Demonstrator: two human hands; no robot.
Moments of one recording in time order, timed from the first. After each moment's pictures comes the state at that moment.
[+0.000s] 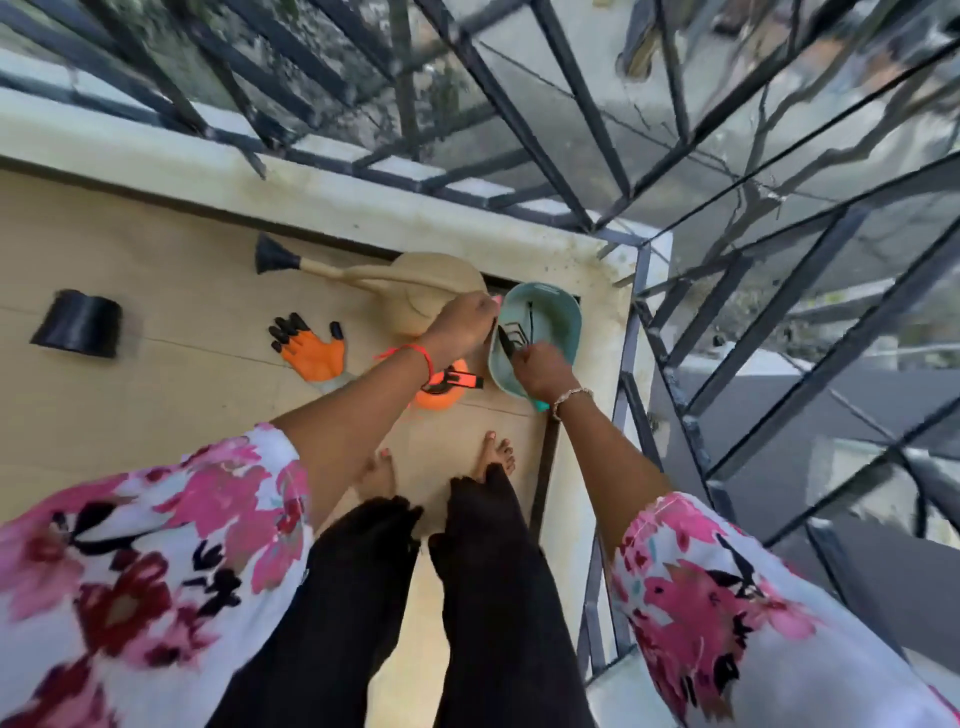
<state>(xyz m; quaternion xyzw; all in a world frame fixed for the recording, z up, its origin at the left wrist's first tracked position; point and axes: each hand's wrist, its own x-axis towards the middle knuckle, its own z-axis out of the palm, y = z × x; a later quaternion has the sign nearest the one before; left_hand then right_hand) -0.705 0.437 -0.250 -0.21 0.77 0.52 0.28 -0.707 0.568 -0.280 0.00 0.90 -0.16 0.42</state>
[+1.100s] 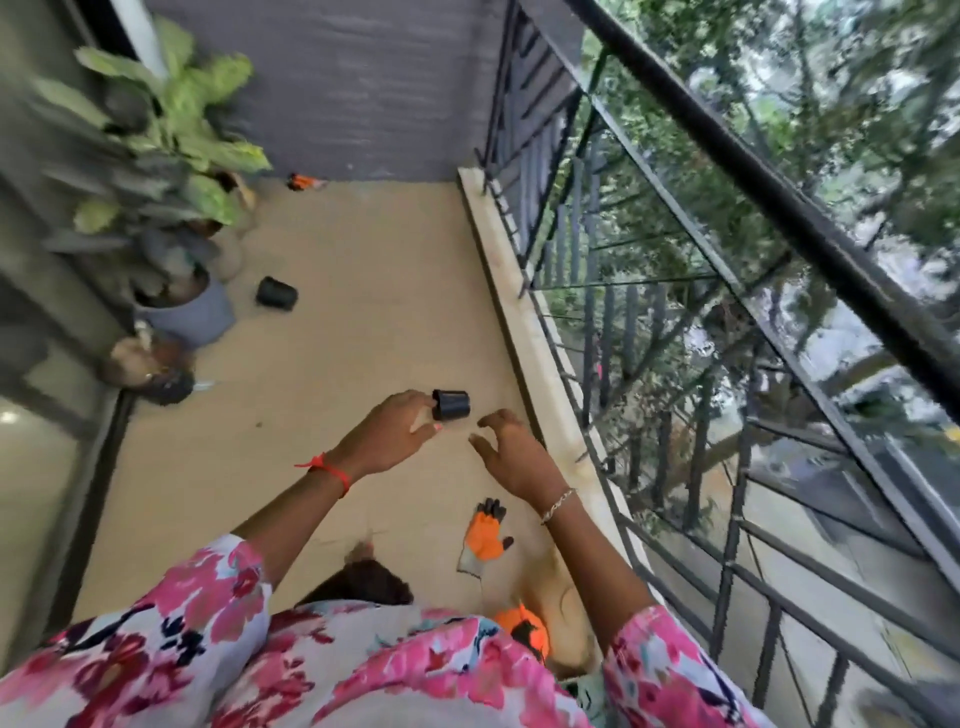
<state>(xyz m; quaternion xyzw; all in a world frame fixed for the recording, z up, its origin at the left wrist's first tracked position) -0.377 0.243 0.065 -0.52 0.78 0.31 -0.11 -0.563 0.291 0.086 -0.69 0.65 -0.09 0.29</state>
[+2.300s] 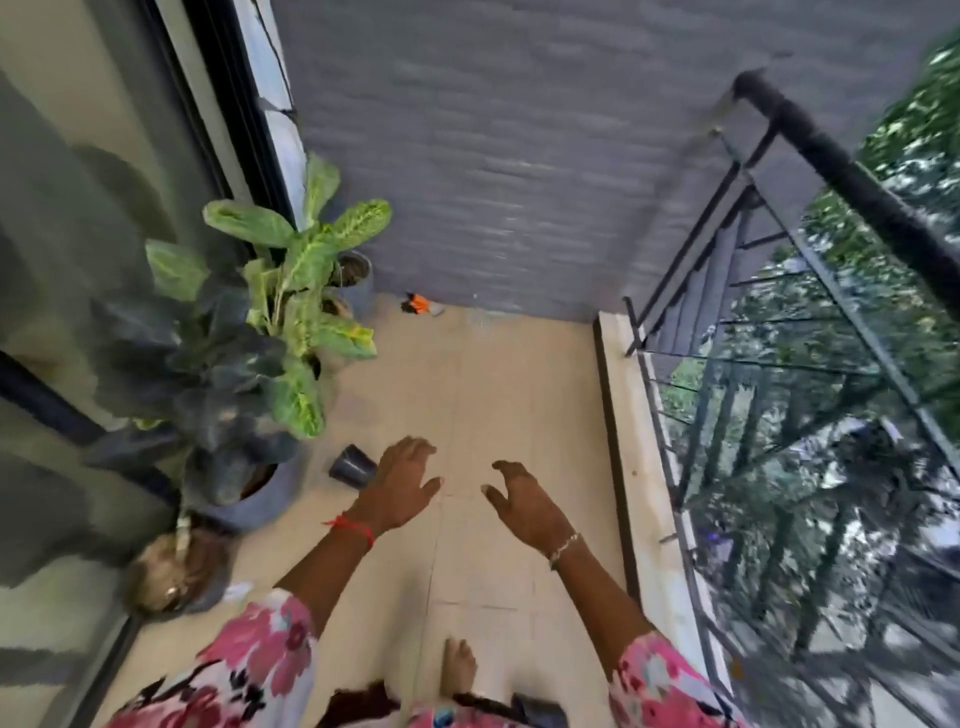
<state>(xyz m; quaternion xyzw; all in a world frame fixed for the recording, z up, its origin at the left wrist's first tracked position) -0.191 -0.421 0.009 -0.66 0.71 0.23 -0.10 -0.388 -0.429 0.053 -0.74 0.56 -0.03 0.36</state>
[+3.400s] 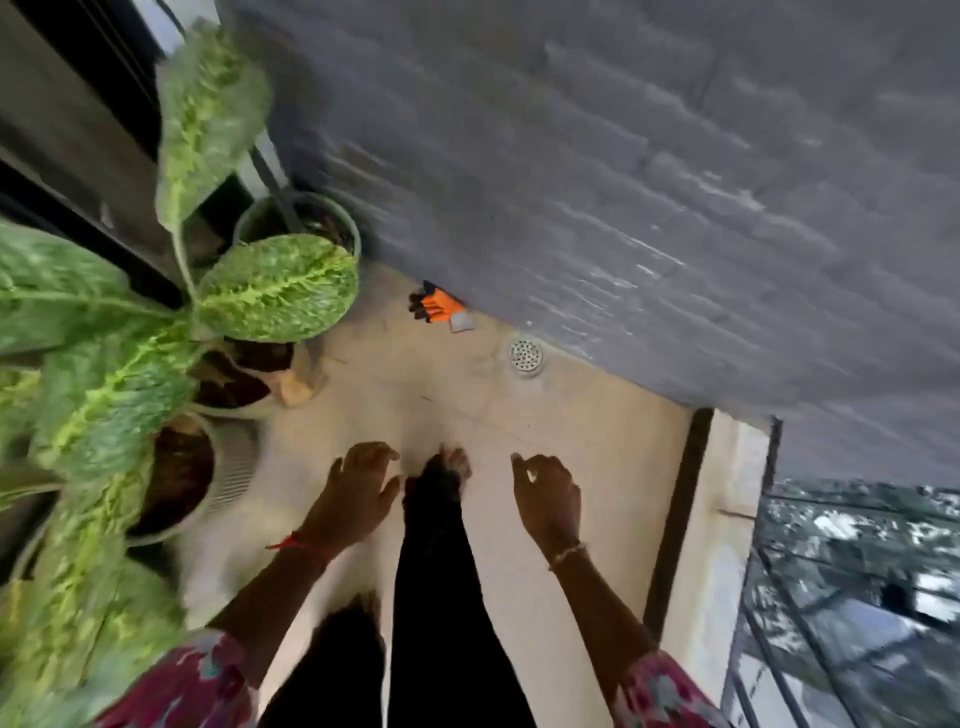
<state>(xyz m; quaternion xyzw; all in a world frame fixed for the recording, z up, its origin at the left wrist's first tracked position) -0.010 -1.083 -0.205 -0.75 0.57 0.33 -0.11 -0.213 -1.185 -0.154 -0.65 0.69 0.06 0.31</state>
